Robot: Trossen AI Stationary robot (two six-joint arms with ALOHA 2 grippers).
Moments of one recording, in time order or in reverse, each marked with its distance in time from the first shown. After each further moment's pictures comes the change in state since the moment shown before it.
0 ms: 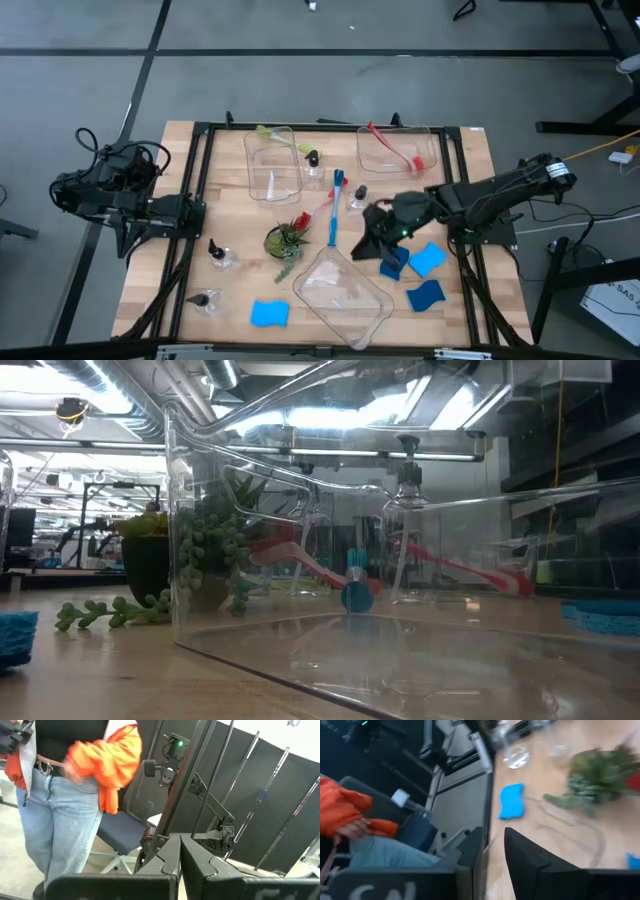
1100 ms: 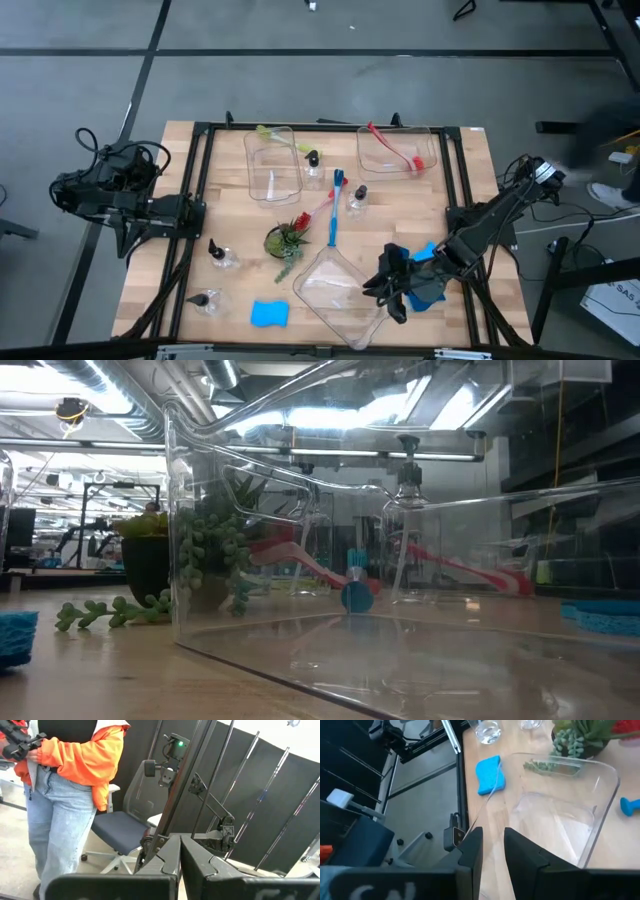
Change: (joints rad) left arm 0.000 0.000 0.000 0.000 0.000 0.000; right arm 0.423 0.122 0.000 -0.070 0.611 0.244
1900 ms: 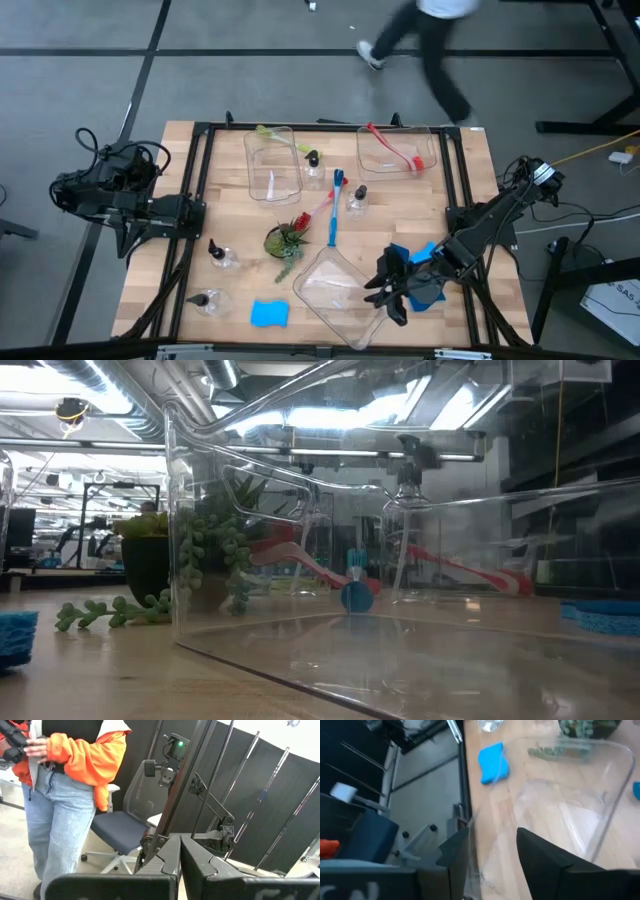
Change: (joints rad) left arm 0.000 0.000 0.000 0.000 0.000 0.000; right arm 0.000 0.014 0.000 -0.030 -0.068 0.022
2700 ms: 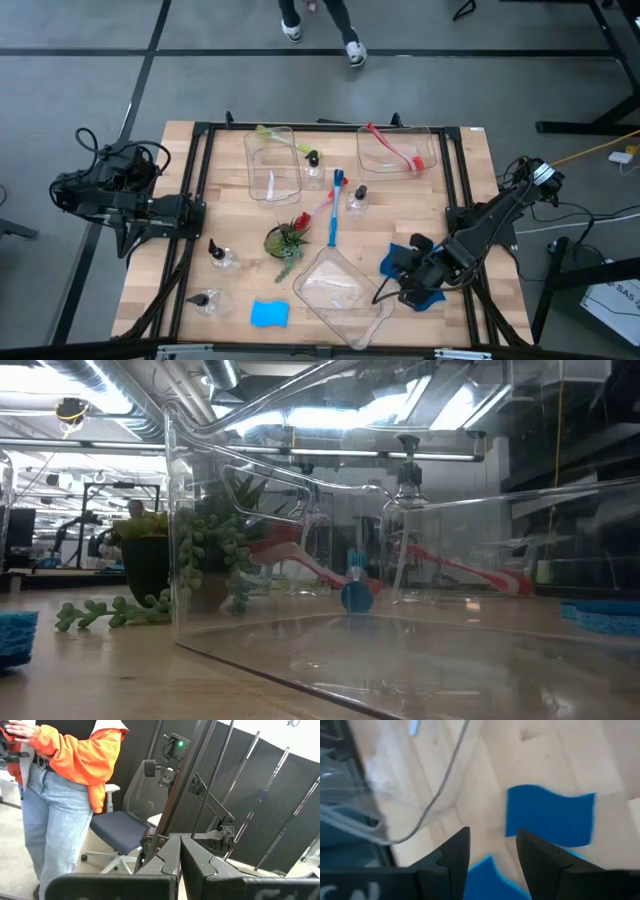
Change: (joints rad) left arm 0.000 0.000 0.000 0.000 0.000 0.000; right arm 0.000 0.004 -0.006 -0.582 -0.103 0.152
